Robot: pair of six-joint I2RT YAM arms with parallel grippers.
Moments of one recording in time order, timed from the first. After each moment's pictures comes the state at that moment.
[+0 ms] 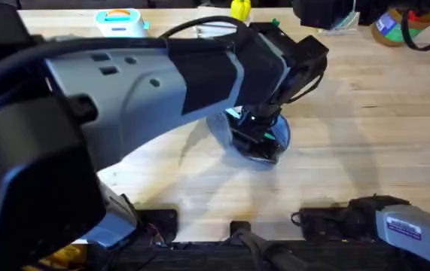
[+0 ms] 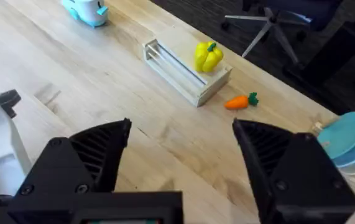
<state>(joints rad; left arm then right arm) -0.93 1.80 1.36 -1.02 -0.05 -2.00 0.07 1.23 1.22 -0.51 -0.48 -0.32</state>
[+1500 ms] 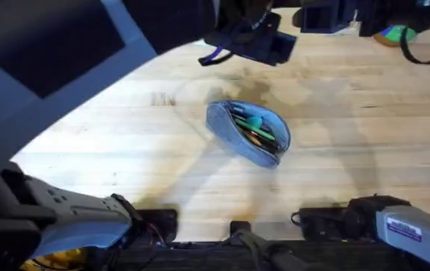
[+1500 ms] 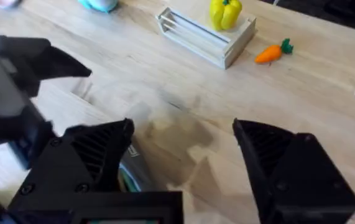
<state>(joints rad) -0.76 1.62 1.56 -0.92 -0.33 -0.36 0.06 1.21 1.23 -0.67 -0.48 -0.12</state>
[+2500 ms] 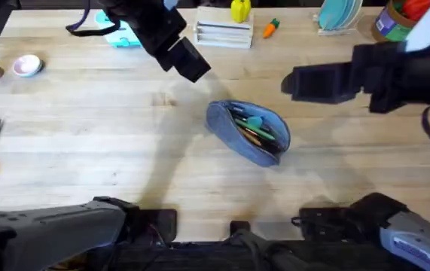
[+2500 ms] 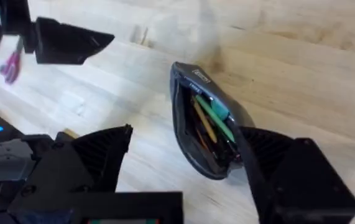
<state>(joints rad) -0.29 1.46 1.56 -1.19 0.21 0.65 0.42 0.91 1.19 -1.05 -0.27 0.32</state>
